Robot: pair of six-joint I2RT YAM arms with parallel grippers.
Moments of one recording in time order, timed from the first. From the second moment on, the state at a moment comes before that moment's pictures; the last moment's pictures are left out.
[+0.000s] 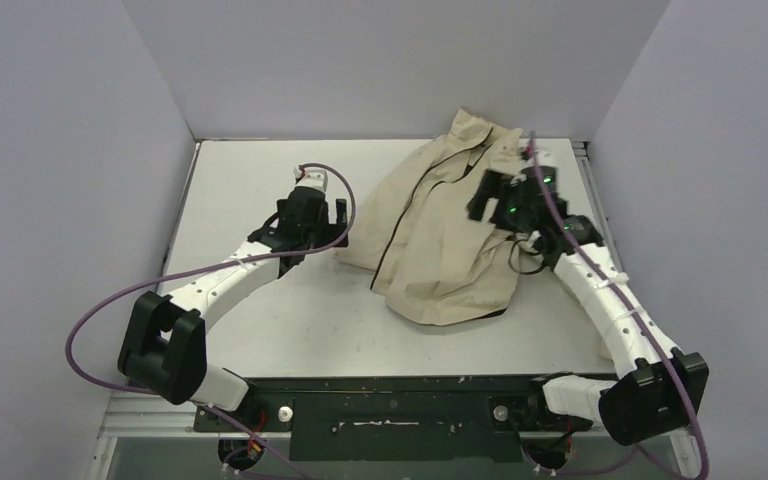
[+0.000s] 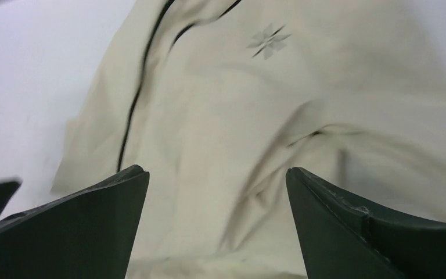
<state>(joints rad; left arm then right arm) -0.50 1.44 1.00 -0.26 -0.28 -0.35 0.15 1.22 1.19 -0.52 0.05 0.39</state>
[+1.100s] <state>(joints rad) -0.46 1.86 1.10 0.01 0.15 -0.36 0.50 1.22 0.63 -0.17 0.09 0.76</state>
